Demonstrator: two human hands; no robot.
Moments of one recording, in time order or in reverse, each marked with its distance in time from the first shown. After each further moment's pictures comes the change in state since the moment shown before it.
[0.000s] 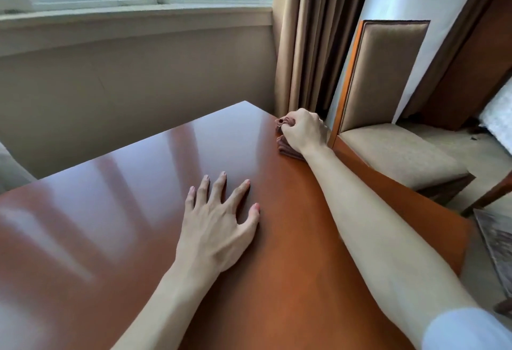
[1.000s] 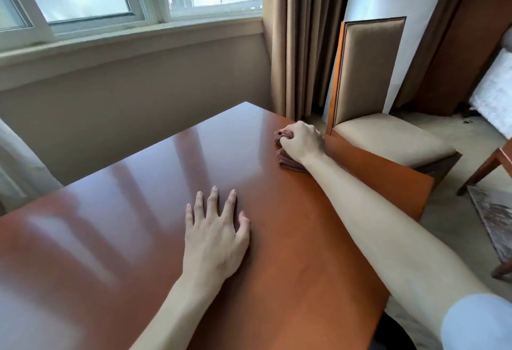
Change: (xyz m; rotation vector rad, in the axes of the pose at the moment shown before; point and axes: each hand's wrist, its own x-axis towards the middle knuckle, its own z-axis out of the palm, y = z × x) left_hand -0.093 -0.012 -0.015 0.073 0.031 -0.059; right_hand -0.095 -0.007 -0.036 0.052 -0.047 0.019
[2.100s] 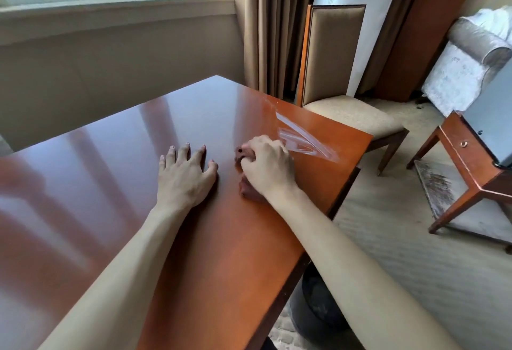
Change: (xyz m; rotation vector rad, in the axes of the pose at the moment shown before) left_hand 0.001 -0.003 -0.004 -0.108 0.005 -0.002; right_hand -0.209 -0.036 -0.056 0.004 0.020 -0.101
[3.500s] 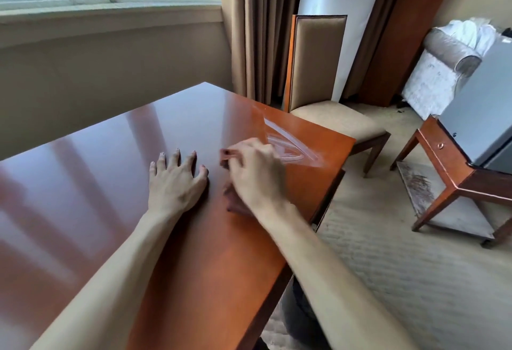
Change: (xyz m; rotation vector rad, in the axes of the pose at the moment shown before) left_hand 0.003 -0.003 0.004 0.018 0.005 0.015; right_hand -0.025 -0.024 -0.021 0.028 0.167 -0.012
